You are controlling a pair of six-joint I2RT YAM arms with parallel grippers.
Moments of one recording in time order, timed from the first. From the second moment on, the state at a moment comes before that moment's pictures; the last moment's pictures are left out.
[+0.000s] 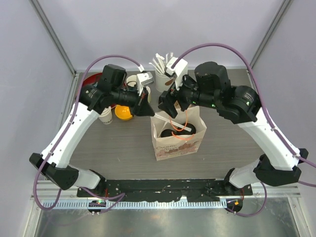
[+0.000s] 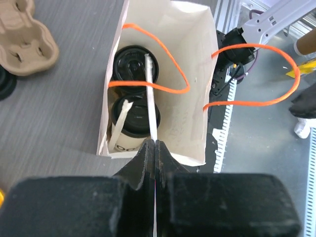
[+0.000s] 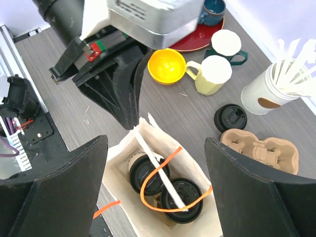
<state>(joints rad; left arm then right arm) -0.53 1.40 1.67 -0.99 0.80 0.18 0.92 1.44 2.03 -1.00 -0.05 -0.11</state>
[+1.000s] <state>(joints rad) -0.66 1.46 1.75 -0.99 0.34 0.30 0.88 1.40 1.93 -0.89 0.00 -0.03</state>
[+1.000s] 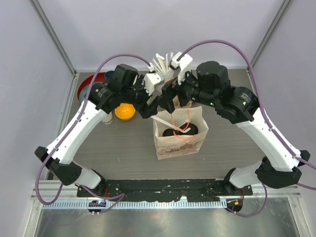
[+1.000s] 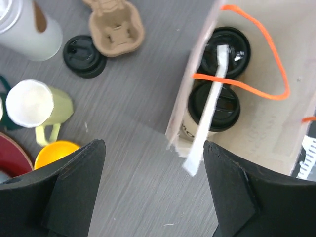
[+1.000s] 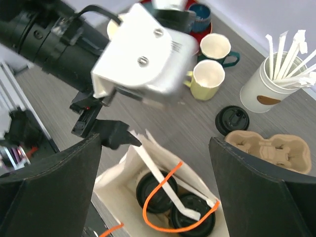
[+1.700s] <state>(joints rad) -0.08 1.07 1.20 -0.89 0.32 0.19 -0.05 1.13 1.00 -0.44 0.03 0.20</state>
